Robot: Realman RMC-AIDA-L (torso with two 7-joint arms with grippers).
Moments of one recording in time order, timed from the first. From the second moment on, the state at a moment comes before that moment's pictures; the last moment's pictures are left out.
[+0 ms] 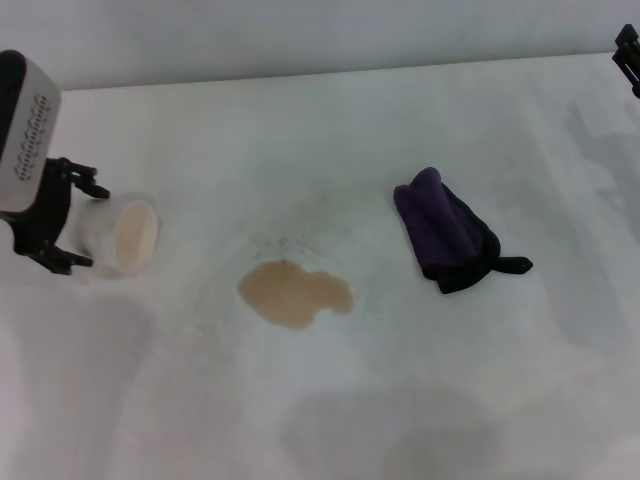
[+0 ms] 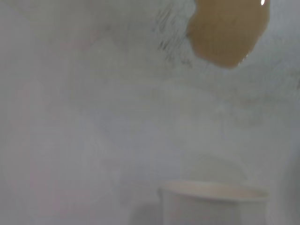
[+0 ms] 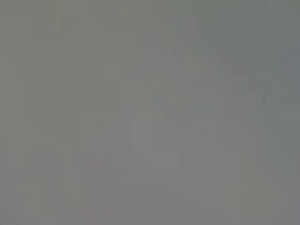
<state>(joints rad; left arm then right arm) -1.20 -2.08 2.85 -0.67 0.49 1.25 -0.58 0.49 2.02 -0.69 -0.06 2.51 1.08 -2.69</state>
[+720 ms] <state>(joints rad) -1.15 -2.08 2.85 -0.59 0.42 1.19 -0.58 0.49 2.02 -0.69 -0.06 2.51 1.08 -2.69</state>
